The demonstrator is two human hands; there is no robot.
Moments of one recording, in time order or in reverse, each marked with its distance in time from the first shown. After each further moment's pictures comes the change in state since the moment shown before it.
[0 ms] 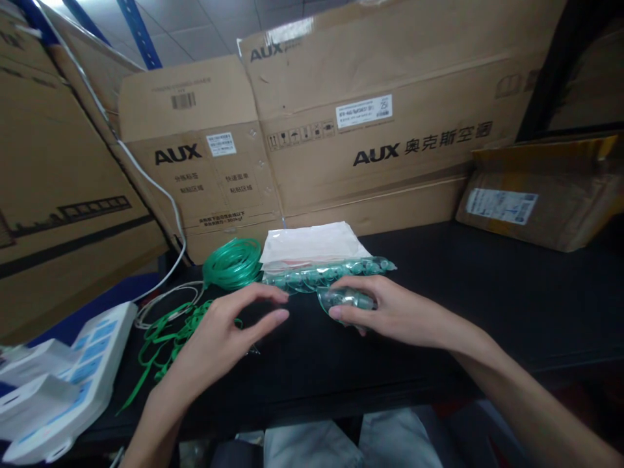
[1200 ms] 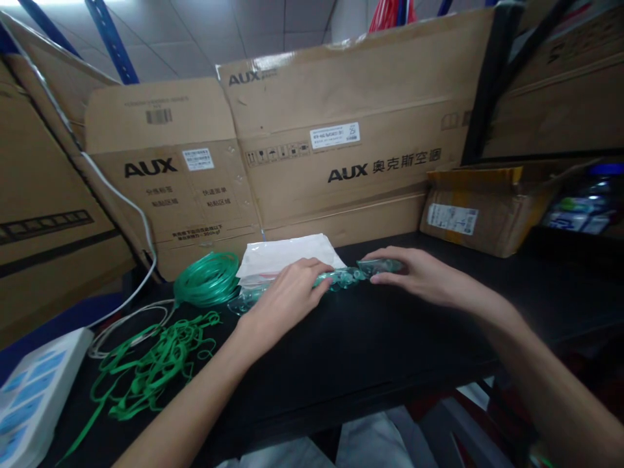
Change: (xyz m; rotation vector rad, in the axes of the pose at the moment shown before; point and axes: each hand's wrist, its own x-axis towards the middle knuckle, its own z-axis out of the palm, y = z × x) left_hand 0.106 0.052 0.070 0.287 -0.105 0.307; right_hand -0.037 0.034 -0.100 -0.497 0.381 -0.042
